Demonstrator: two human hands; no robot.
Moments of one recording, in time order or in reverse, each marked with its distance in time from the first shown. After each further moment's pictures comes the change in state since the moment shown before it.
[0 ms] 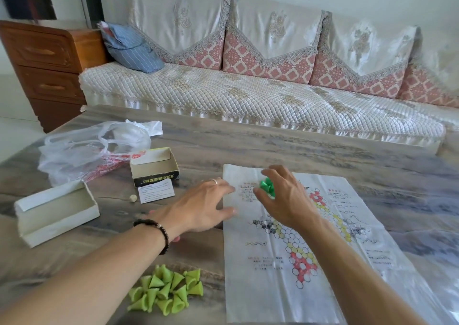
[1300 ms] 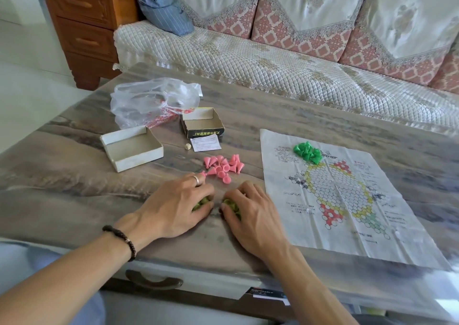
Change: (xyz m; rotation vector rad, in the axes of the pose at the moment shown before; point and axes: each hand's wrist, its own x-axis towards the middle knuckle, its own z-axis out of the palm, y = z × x) left_hand -0.170 -0.065 0.022 0.151 0.359 0.134; right_hand -0.114 -0.154 0.061 -0.007 -0.007 -0.221
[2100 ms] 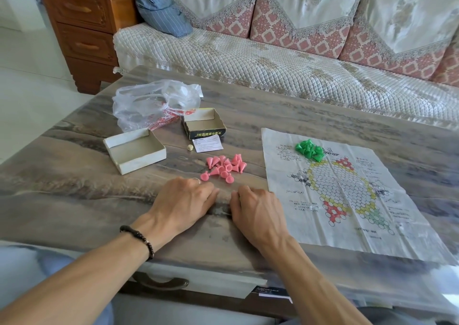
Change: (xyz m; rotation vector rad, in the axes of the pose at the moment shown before) left_hand 0.010 0.002 0.007 0.190 0.163 -0.013; right_hand 0.011 -0.008 0.000 -0.110 0.049 0.124
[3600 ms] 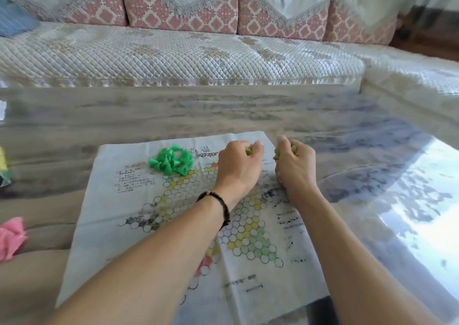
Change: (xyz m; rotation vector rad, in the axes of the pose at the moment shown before) left_hand 0.284 0.282 0.177 -0.968 -0.160 -0.455; right_hand 0.031 0.352 -0.053 0.839 0.504 0.839
